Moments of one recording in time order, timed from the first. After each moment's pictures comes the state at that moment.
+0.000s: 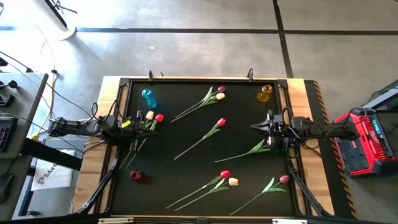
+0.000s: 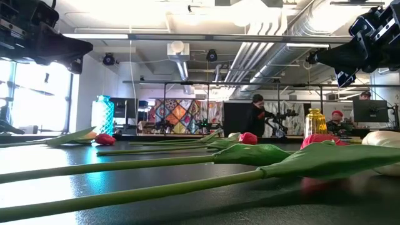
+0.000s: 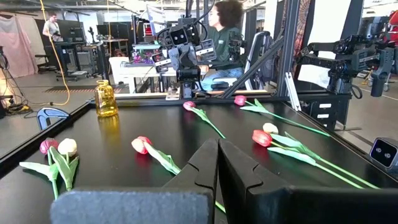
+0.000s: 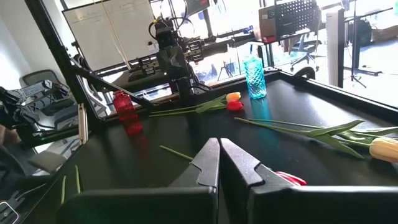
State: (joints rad) left arm -0.09 0.03 0.01 0.02 -0.04 0.03; right arm 0.08 0.01 0.05 -0.07 0.19 0.25
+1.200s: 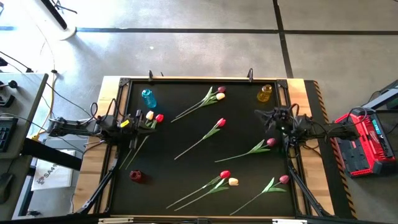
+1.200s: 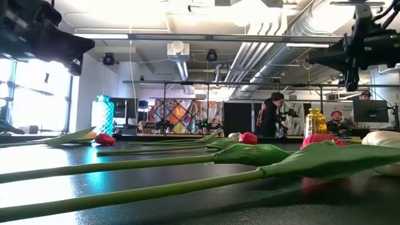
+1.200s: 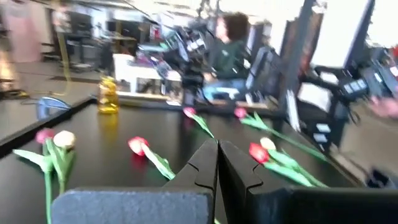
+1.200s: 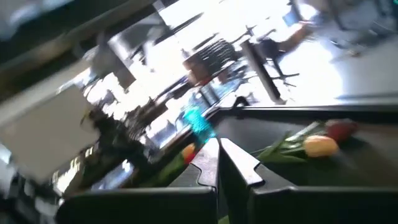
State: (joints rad) left arm -0.09 0.04 0.01 0.07 -0.10 -0.10; right arm 0.08 0.02 0.05 0.04 0.57 0.60
